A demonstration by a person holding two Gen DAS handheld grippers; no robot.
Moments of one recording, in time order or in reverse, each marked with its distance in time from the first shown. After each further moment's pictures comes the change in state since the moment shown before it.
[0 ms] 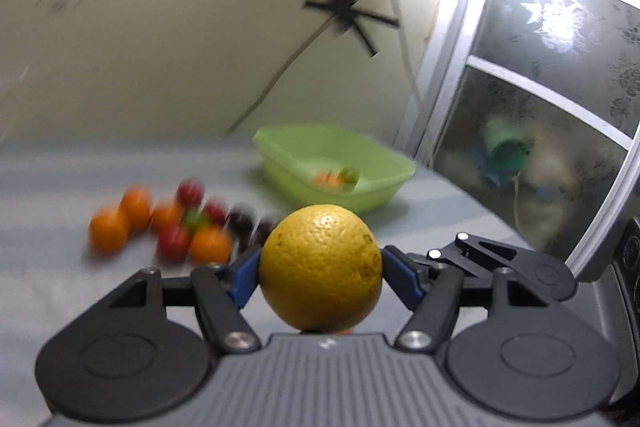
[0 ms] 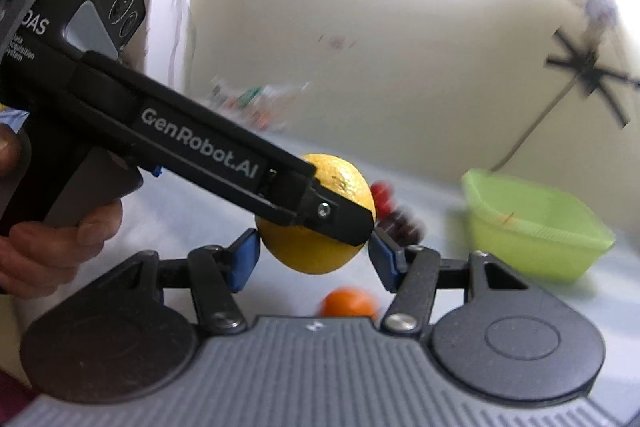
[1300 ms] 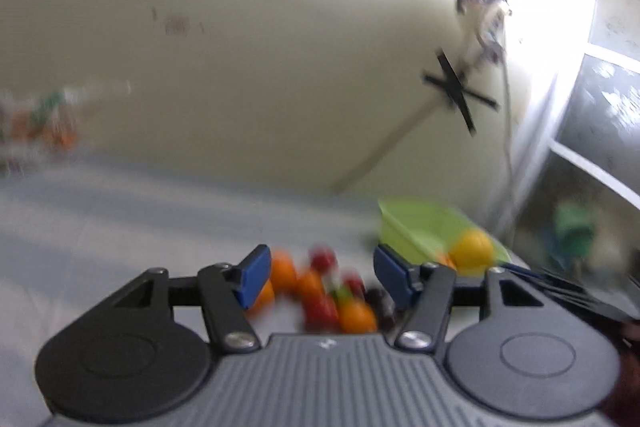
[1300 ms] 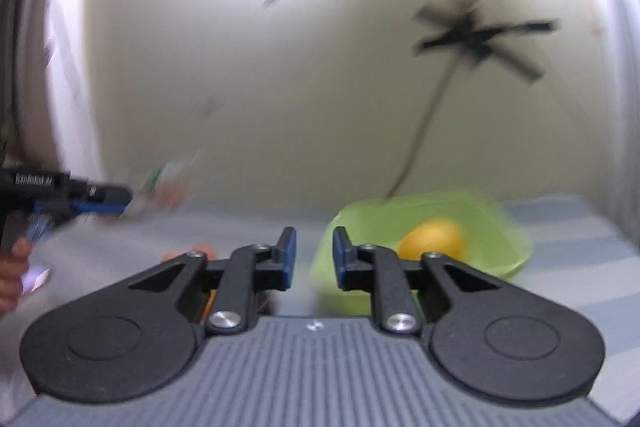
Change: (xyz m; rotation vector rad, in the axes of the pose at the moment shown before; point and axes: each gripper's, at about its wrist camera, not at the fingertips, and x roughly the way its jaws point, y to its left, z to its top) left arm -0.026 0.100 -0.002 -0.174 -0.112 0.132; right arm 0.025 -0.100 0.001 0.275 0.038 -0.041
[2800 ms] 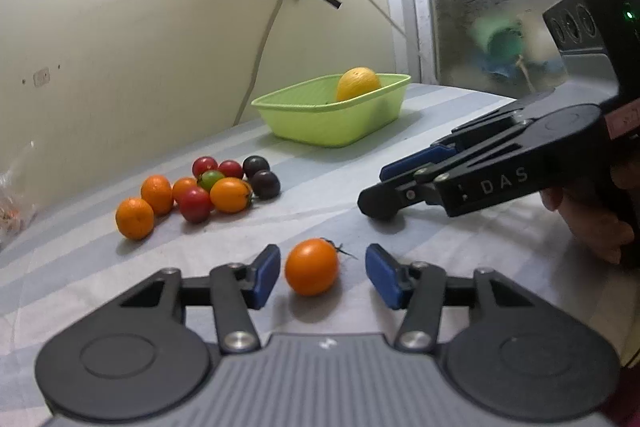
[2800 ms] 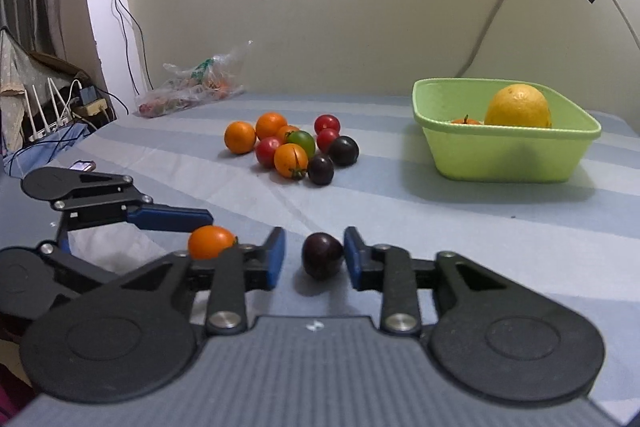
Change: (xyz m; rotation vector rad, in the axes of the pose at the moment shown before) left arm -0.004 -0.101 -0.114 0.541 0.107 0.009; right arm -0.020 0.041 -0.051 -0.001 0.175 0.073
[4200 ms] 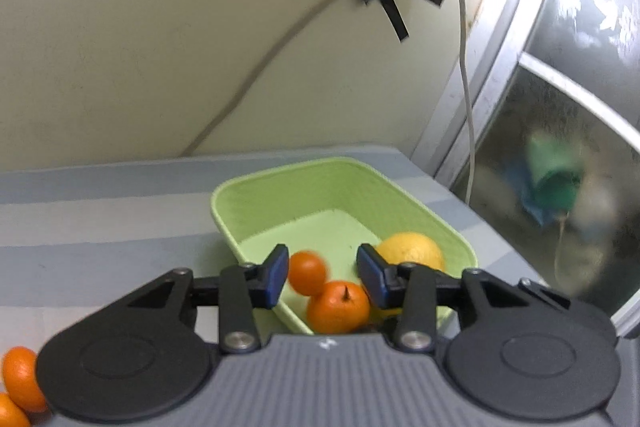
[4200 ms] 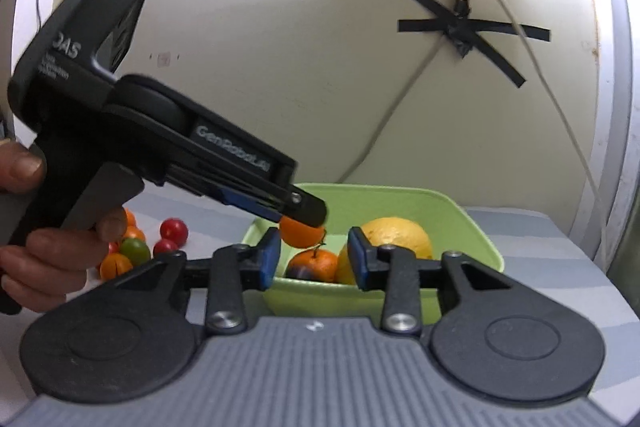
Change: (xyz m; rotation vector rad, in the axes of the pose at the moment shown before) left arm 0.174 0.087 0.148 -0.418 0.062 -0.213; right arm 0.038 -0.077 0.050 -0.060 -0.245 -0.281
